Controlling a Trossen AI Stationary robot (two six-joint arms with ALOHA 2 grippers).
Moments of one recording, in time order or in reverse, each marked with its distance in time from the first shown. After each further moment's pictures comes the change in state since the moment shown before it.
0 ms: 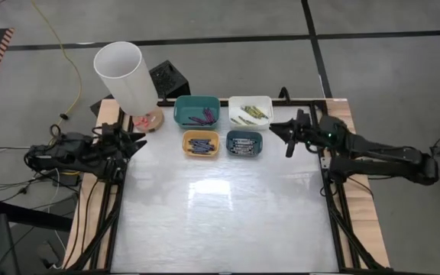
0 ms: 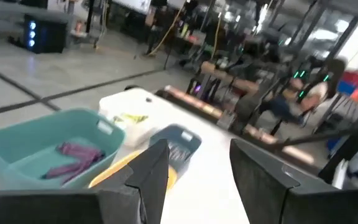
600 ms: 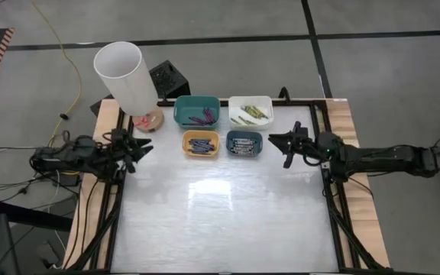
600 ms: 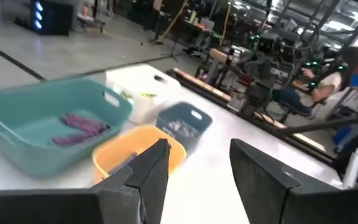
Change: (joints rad) left arm 0.000 -0.063 -0.137 0.000 -0.013 -0.049; right arm 0.139 -0.033 -0.280 0.333 0.150 -0.002
